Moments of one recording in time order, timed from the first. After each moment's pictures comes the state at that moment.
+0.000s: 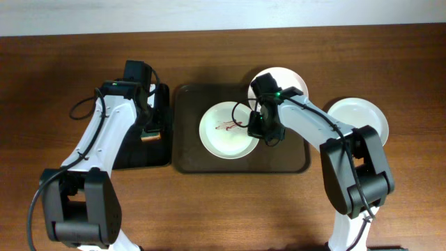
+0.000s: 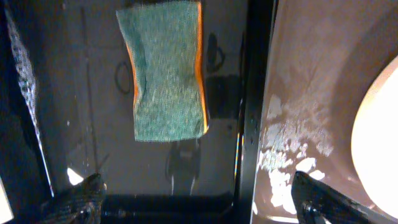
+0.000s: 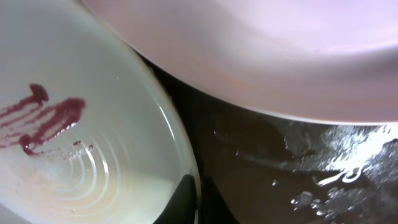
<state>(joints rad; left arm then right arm) -0.10 1.81 1.40 -1.00 -0.03 -0.16 0.37 2.02 1.37 -0.78 -0.12 0.58</state>
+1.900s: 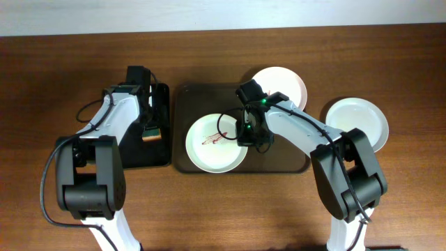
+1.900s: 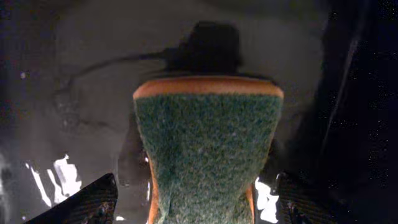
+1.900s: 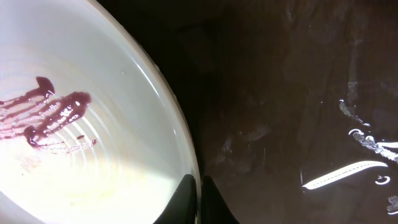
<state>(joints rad) -0.05 2.01 1.38 -0.75 -0.07 -0.20 0.47 2.02 1.37 -0.79 -0.17 0.42</state>
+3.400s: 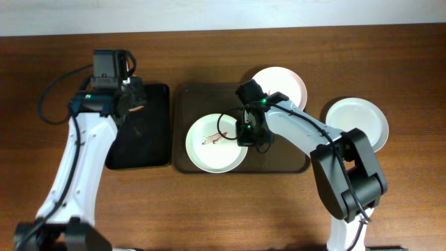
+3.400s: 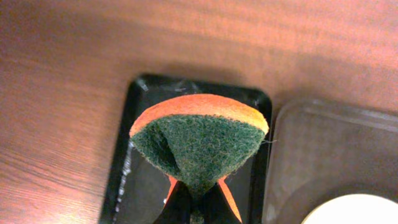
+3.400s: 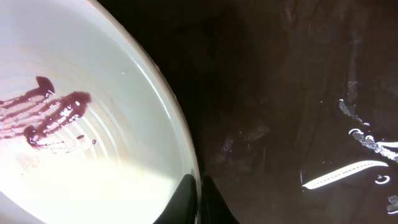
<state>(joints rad) -0.04 1.58 1.38 -0.70 -0.17 -0.20 0.47 2.02 1.37 -0.79 -0.17 0.42</state>
